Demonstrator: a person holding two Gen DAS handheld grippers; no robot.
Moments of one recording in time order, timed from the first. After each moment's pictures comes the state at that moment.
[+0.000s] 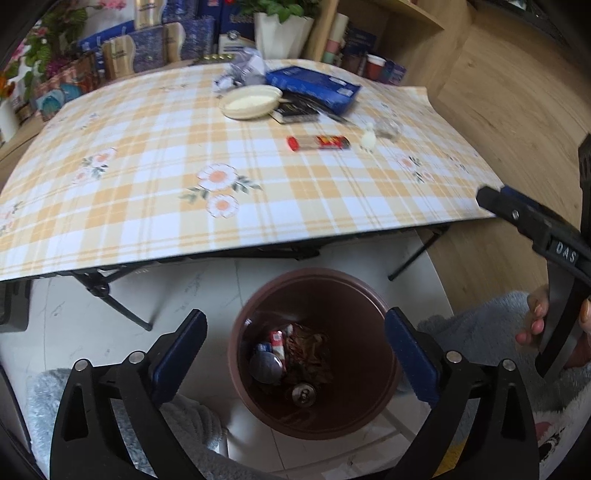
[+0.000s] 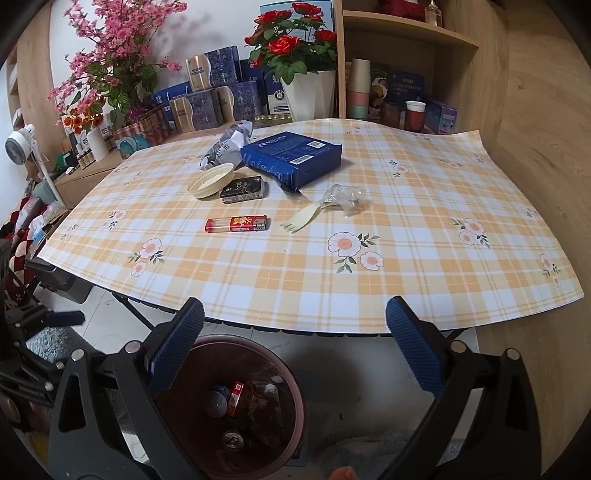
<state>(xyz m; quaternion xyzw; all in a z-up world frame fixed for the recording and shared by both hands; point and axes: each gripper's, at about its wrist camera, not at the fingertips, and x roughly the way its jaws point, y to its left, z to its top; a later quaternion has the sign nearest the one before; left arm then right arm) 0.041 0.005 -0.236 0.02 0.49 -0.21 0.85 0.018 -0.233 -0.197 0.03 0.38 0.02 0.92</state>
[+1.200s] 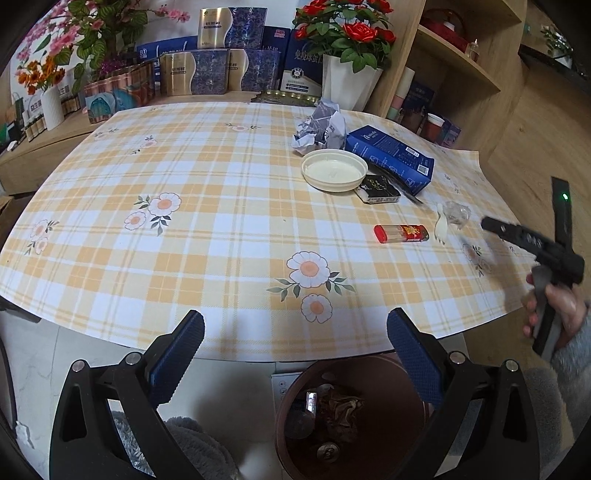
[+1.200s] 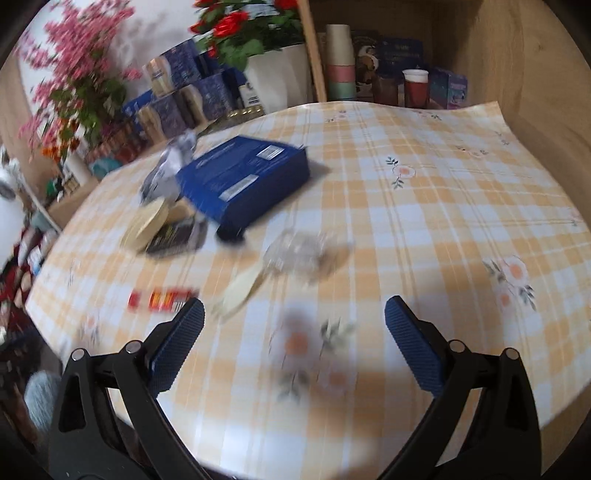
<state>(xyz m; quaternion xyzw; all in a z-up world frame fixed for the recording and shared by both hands) 0.109 0.050 -0.220 -0.03 0.43 -0.13 0.89 0.172 -0.310 -0.233 0.11 0.41 0.03 0.90</state>
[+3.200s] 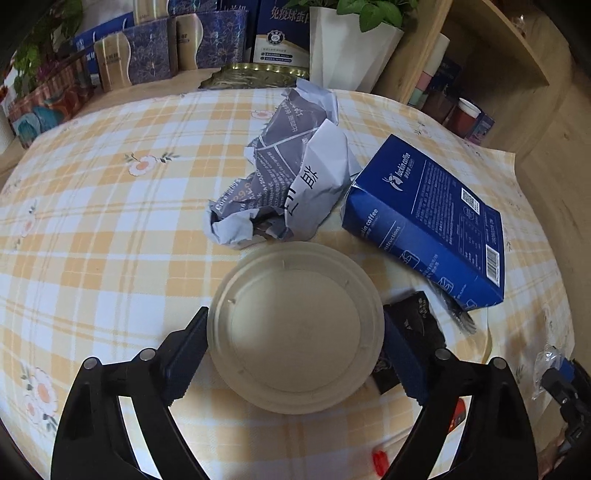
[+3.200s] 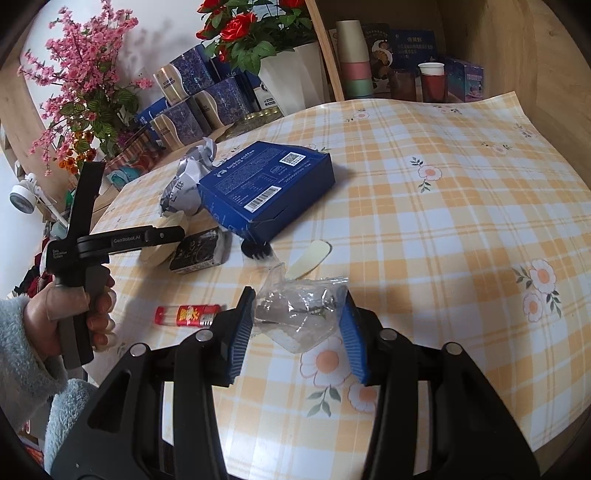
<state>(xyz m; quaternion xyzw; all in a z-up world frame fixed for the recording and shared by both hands) 0.336 -0.052 -0.251 -0.01 0.50 -0.14 0.86 0.171 -0.301 -0.226 0.13 0.41 0.07 0.90</state>
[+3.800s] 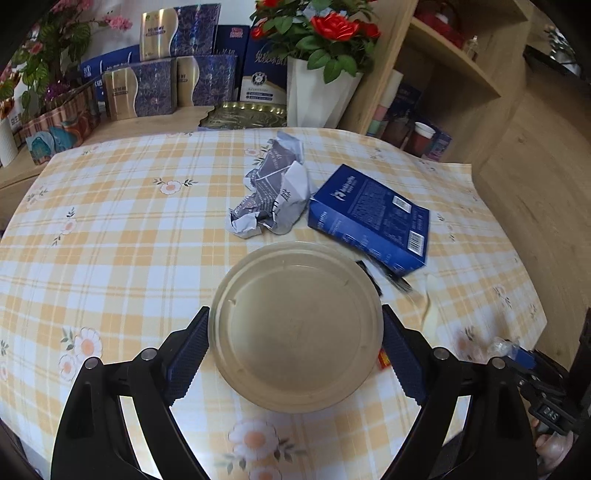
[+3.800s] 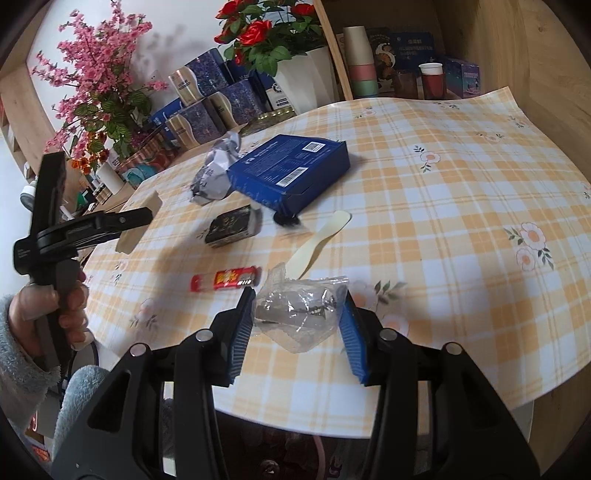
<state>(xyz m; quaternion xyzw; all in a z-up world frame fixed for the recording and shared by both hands) 0.249 -0.020 -0.185 -0.02 0.44 -0.18 0.88 0.119 -0.282 -0.213 0.14 0.40 0.08 0.90</state>
